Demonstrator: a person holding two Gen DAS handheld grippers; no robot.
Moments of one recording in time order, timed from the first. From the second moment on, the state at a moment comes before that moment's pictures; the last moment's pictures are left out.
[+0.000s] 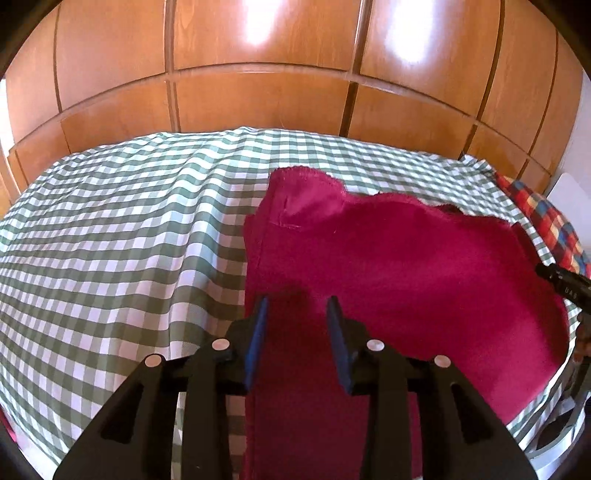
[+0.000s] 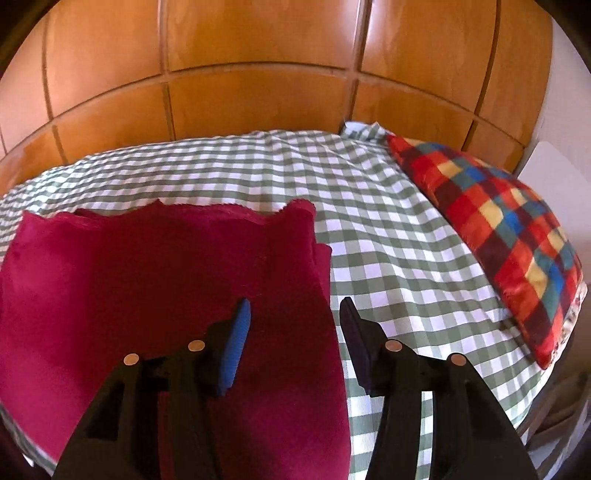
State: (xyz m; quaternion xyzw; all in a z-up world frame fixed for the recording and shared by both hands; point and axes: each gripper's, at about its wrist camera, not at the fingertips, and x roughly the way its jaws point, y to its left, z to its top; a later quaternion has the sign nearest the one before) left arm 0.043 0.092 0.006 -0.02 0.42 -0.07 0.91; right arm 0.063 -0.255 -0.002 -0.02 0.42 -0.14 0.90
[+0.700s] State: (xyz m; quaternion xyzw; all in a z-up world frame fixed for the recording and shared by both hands) left arm 0.011 0.066 0.008 0.00 0.40 -0.10 0.91; right arm 0.026 -0.242 0.006 -0.05 0.43 -0.12 0.89
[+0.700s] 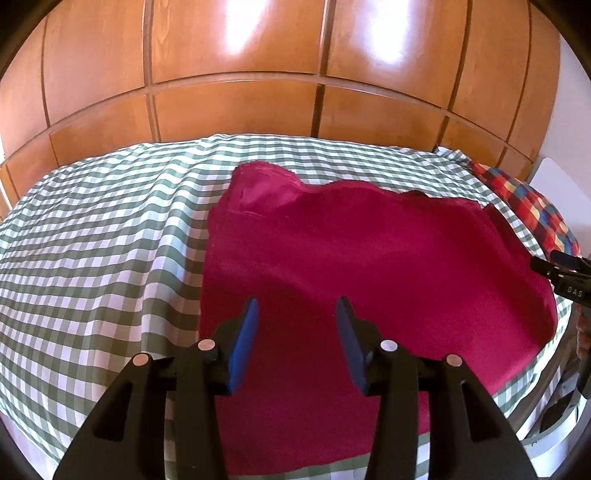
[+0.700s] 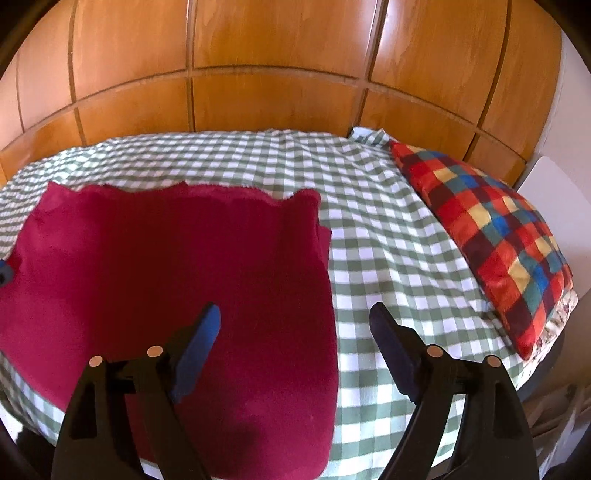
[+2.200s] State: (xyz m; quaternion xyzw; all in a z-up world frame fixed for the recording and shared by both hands) left arm 0.011 0.060 0.004 0.01 0.42 -0.08 0.91; right arm 0.038 -0.223 0.052 0.19 0.41 0.14 0.88
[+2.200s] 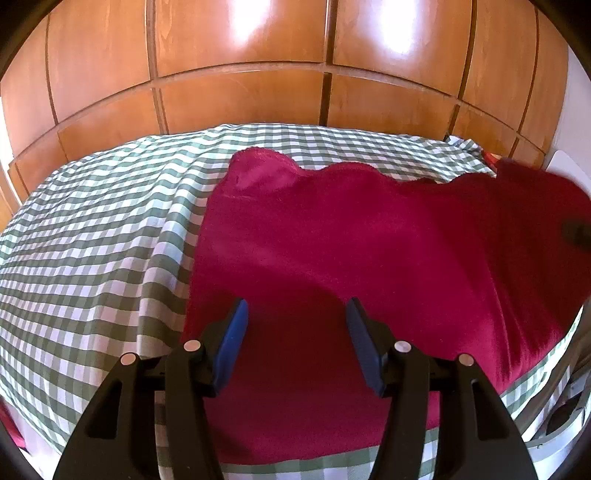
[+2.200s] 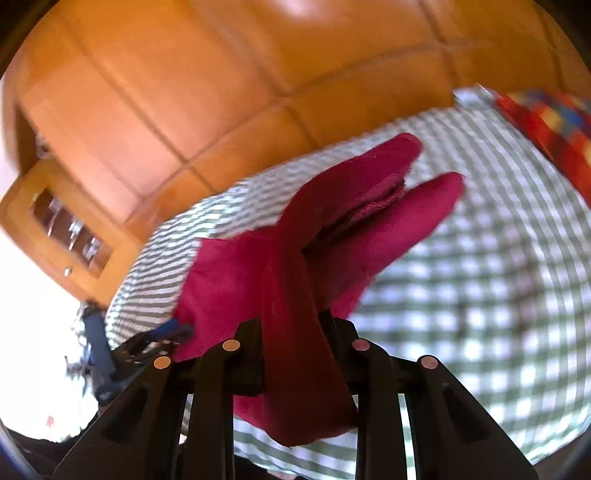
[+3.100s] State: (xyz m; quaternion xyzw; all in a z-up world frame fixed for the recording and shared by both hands) left arm 0.045 0.177 0.029 -0.27 0.44 -0.17 0.84; right arm 0.058 -0.041 0.029 0.06 0.46 0.37 0.81
